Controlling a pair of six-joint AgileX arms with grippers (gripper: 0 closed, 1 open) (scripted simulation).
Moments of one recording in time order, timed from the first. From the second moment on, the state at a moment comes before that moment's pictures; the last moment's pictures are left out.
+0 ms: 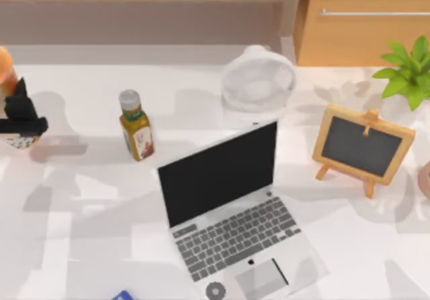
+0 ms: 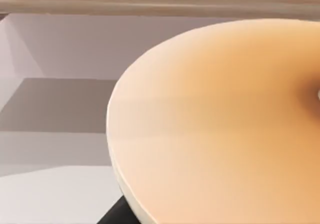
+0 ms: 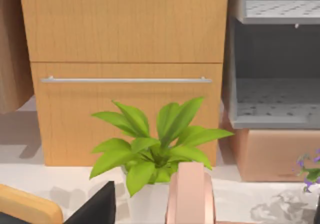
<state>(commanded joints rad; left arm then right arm) 0.06 1.61 0.32 1.16 0.09 0.01 0.00 0.00 0.00 0.00 0.00 0.00</state>
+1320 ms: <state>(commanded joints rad) -0.99 1.73 1.26 0.15 -0.94 -0.69 0.00 0.00 0.00 0.00 0.00 0.00</state>
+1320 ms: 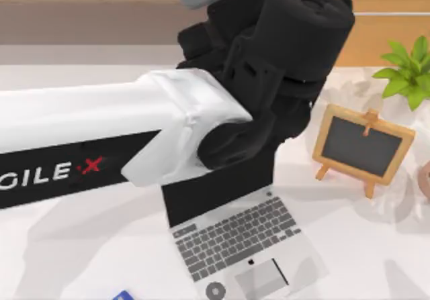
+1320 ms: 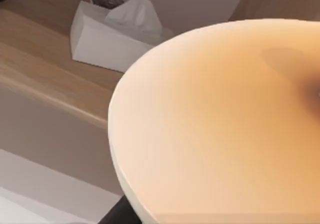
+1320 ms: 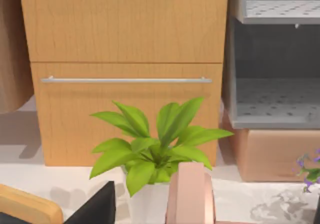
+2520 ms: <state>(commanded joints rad) -1.45 2.14 1.54 -0.35 -1.31 -1.03 0.00 0.00 0.00 0.00 0.00 0.00</state>
